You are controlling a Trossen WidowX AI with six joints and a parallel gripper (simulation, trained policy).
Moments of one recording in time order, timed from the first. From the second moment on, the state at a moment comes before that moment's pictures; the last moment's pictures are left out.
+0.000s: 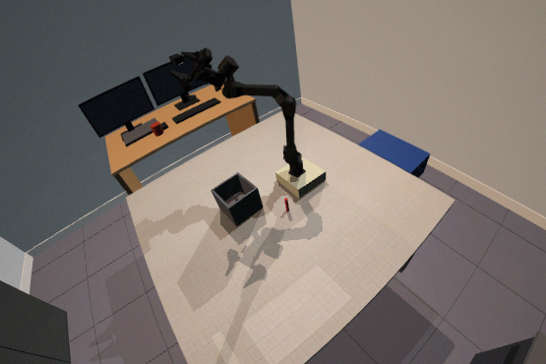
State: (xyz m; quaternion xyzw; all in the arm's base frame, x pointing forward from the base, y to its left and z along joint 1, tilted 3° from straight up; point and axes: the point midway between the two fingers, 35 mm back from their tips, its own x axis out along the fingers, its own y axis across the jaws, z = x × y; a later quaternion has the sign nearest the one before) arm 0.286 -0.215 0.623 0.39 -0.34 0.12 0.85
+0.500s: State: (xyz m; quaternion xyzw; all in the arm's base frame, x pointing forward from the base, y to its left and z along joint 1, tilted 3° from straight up) arm 0.348 -0.180 0.580 0.60 -0.22 0.12 0.76
